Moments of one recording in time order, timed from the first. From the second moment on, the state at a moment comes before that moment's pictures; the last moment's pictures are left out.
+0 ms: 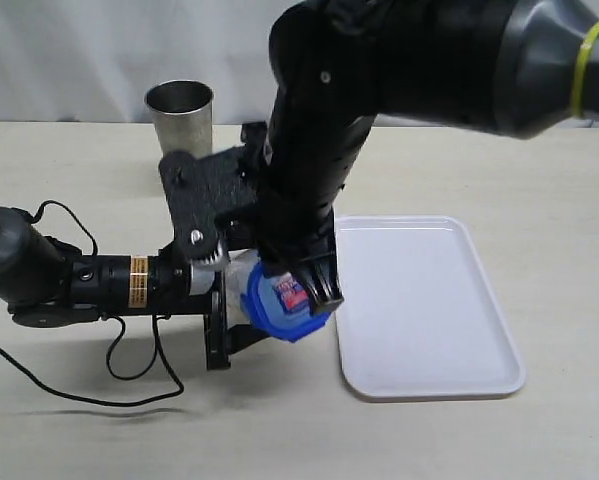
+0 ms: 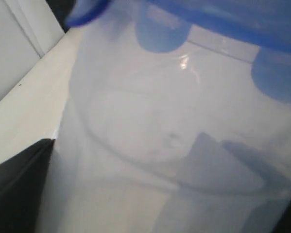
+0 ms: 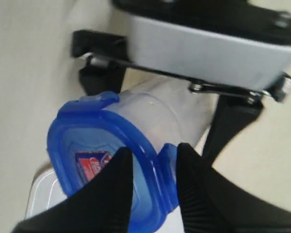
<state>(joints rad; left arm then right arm) -0.33 2.23 -0.86 1.11 -1.20 0.14 0.79 1.81 -1.51 -0.05 1.02 -1.06</state>
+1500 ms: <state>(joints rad) -0.62 2.23 -1.31 0.90 -0.99 -0.27 0.34 1.10 -1.15 0.41 0.53 -0.40</state>
